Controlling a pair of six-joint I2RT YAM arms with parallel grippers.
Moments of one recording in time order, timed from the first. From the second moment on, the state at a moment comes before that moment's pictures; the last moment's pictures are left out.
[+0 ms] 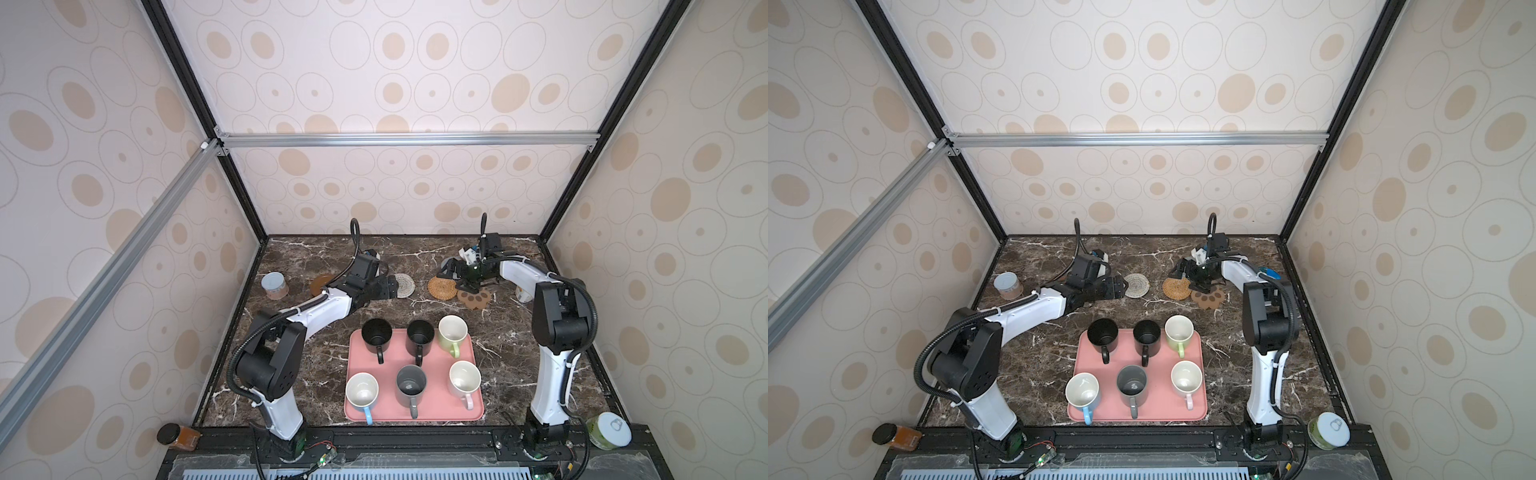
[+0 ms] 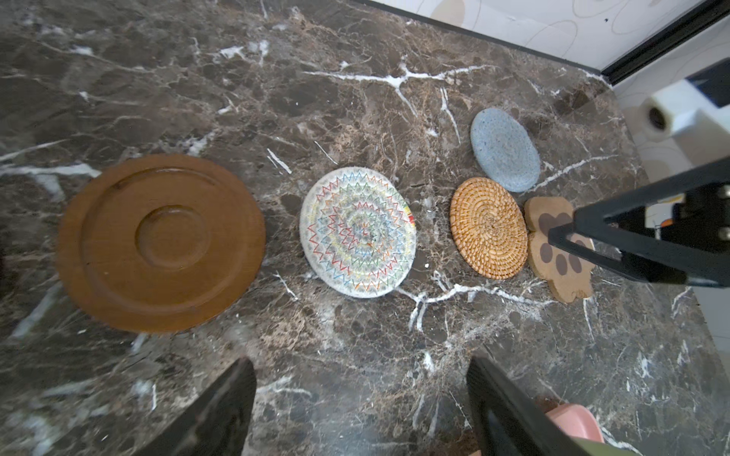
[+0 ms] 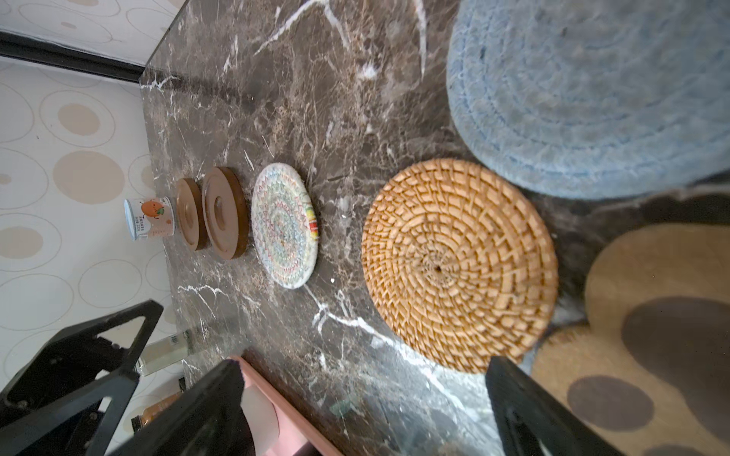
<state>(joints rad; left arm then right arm) -0.48 1.71 1.12 -0.13 0.04 -0.49 0.14 2.11 1.60 -0.57 -0.64 0.42</state>
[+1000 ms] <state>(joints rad) -0.45 1.58 0.96 -0.06 0.03 -0.54 0.22 2.27 1.76 -0.60 -0.67 0.39</state>
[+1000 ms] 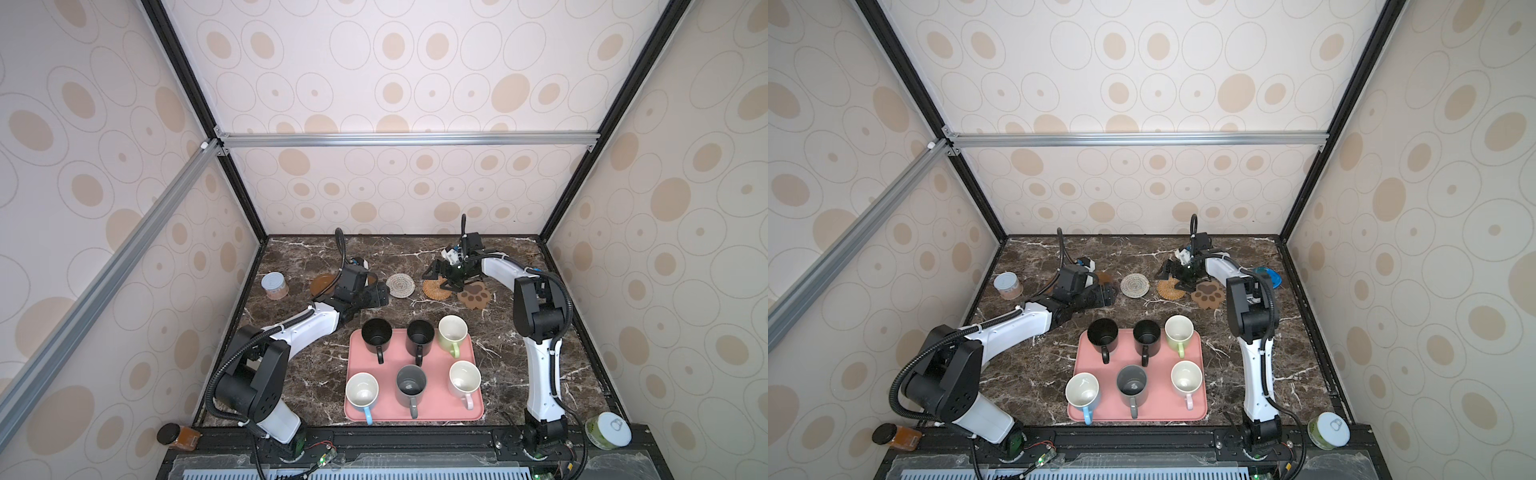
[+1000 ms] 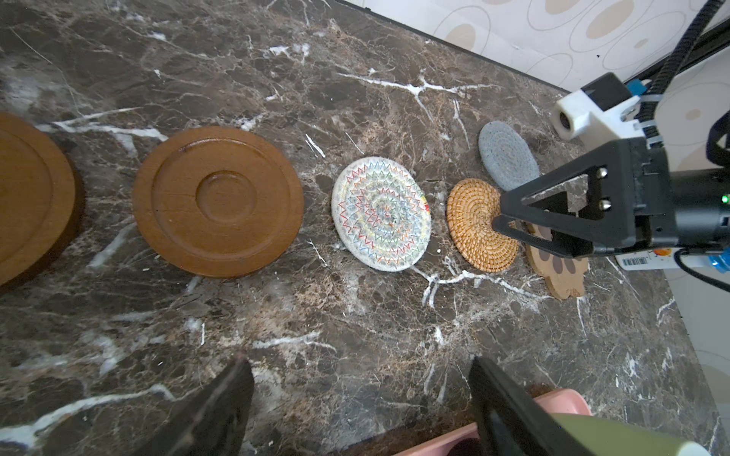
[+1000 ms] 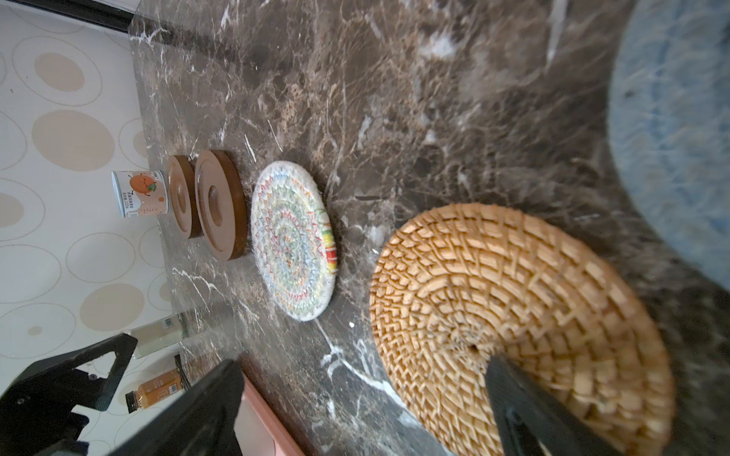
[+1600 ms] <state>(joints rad) -0.45 1.58 0.95 -0.06 0.03 -0.54 0.22 2.28 1.77 -0.60 -0.67 0.43</state>
